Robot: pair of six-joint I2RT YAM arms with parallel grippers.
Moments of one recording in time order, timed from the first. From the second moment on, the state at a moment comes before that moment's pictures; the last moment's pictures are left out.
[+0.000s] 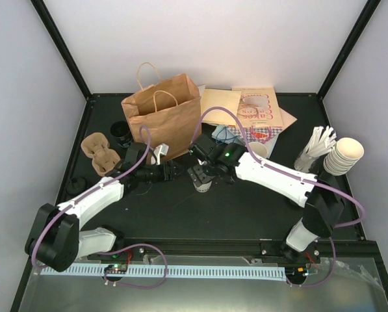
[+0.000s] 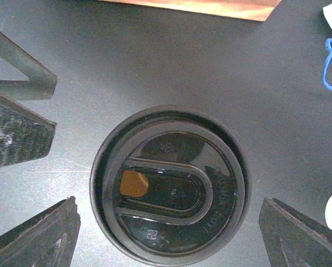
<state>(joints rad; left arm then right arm) -0.41 1.20 0.59 -0.08 0.63 -0.67 0.95 1.61 1.35 -0.84 0.15 0.28</state>
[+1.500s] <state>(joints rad) -0.41 1.26 0.60 -0.04 0.68 -0.68 0.94 1.77 1.51 -1.01 0.13 0.34</state>
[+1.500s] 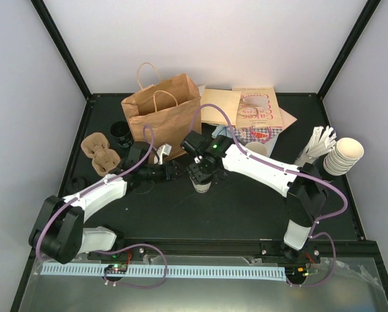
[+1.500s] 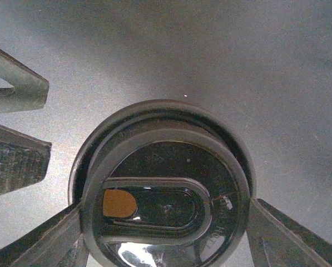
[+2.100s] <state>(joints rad) -0.43 1.33 0.60 0.03 0.72 -0.71 0.94 1.77 1.51 -1.01 0.12 0.29</state>
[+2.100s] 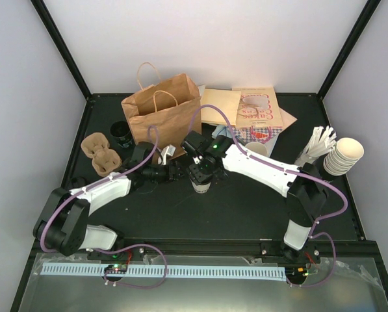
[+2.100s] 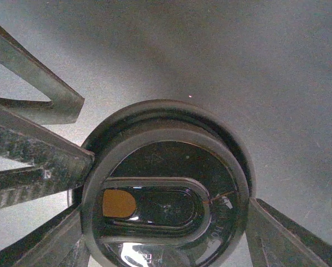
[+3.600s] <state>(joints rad) -0.43 1.40 0.46 0.45 0.82 -1.00 0.97 1.74 1.44 -0.95 0.15 0.20</state>
